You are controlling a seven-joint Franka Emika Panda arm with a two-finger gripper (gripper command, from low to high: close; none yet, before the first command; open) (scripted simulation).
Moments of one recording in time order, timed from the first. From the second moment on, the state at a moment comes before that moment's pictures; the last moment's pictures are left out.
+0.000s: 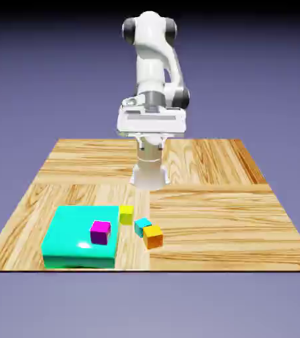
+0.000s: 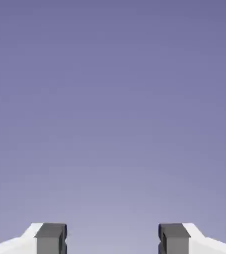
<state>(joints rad) 0.02 -0.53 0.00 -2.79 -0.01 3.00 0.73</state>
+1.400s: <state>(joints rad) -0.04 0.02 -0.14 -2.58 -0.03 2.23 0.77</state>
